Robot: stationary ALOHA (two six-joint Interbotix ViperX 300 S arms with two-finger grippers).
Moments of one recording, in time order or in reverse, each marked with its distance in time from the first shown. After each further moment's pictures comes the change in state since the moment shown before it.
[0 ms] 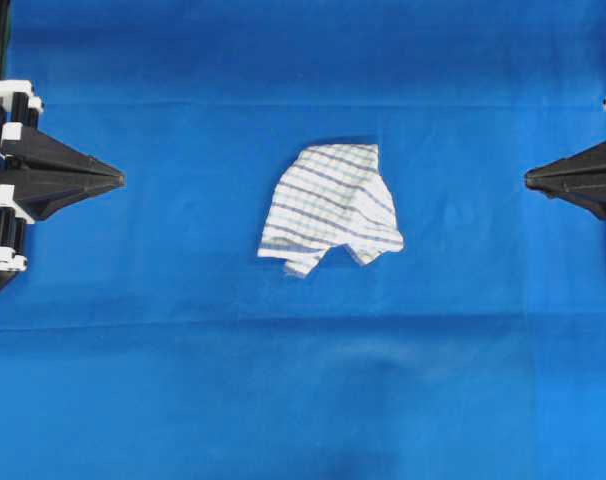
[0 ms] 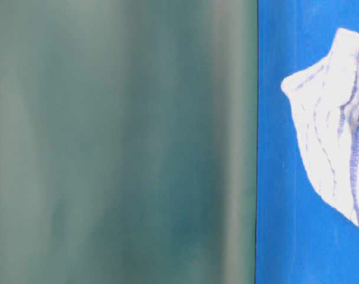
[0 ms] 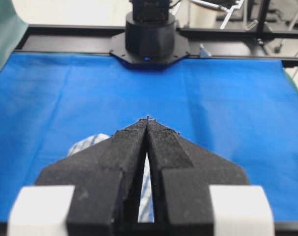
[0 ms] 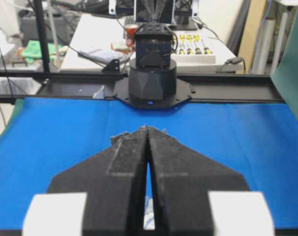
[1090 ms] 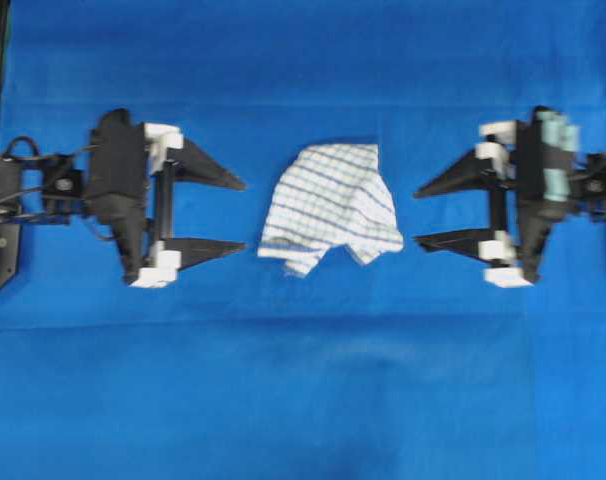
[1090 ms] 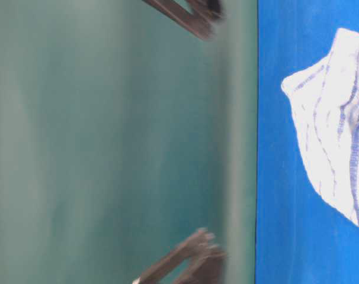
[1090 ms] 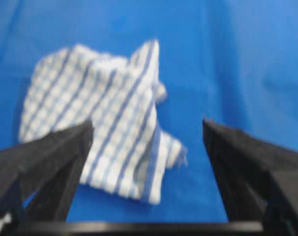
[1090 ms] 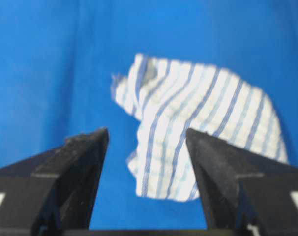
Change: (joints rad) left arm -0.006 0.683 -0.178 -0.020 -0.112 0.002; right arm -0.014 0.601 -0.189 0.000 0.158 0.052
